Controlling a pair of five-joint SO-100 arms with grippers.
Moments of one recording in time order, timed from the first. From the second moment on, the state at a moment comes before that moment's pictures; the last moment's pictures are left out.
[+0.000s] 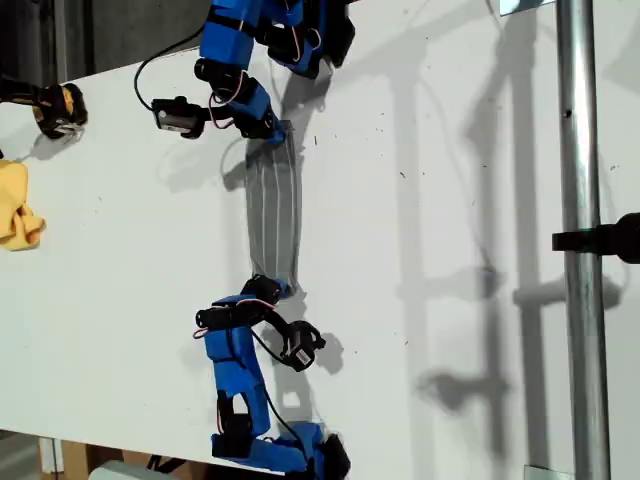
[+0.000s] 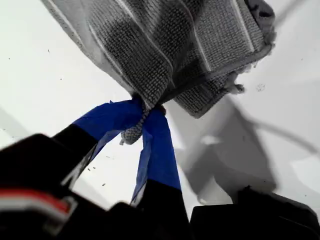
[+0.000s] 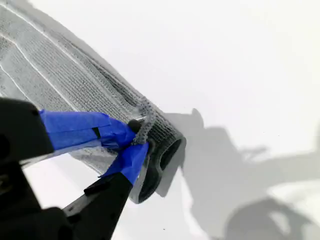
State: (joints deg) arm 0 -17.0 57.7 54.5 86.3 -46.9; arm 1 24.0 133.2 139.2 73.1 57.2
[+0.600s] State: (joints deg) arm 0 -20.7 51.1 53.3 87.9 -49.6; arm 1 31.6 131.7 141.1 74.4 61.1
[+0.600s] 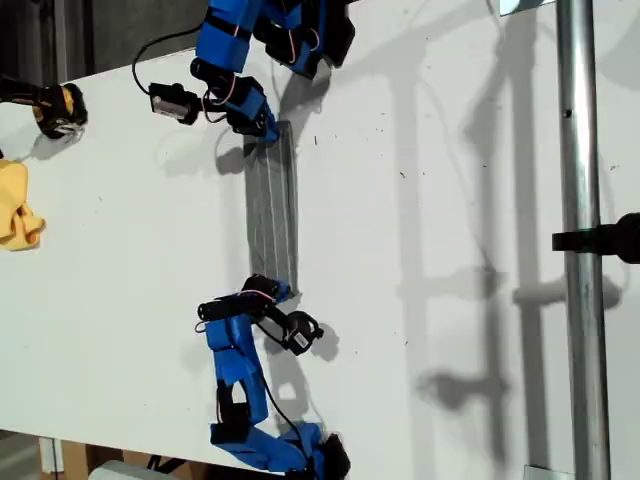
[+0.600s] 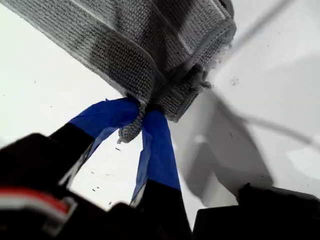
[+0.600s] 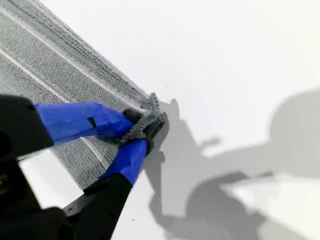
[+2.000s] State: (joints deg) arm 0 -12.0 166.2 155.6 59.0 -64.8; arm 1 20.3 169.7 134.1 96.6 82.4
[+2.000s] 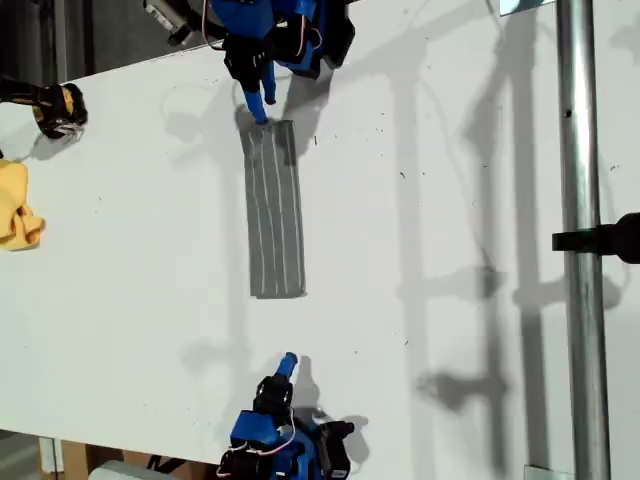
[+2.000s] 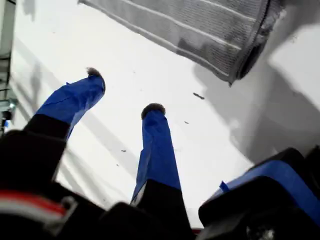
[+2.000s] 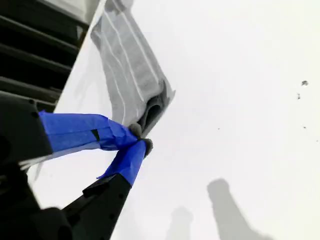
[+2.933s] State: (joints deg) arm 0 -10.4 198.3 170.7 70.3 -66.3; arm 1 46.8 117.1 142.3 66.0 57.6
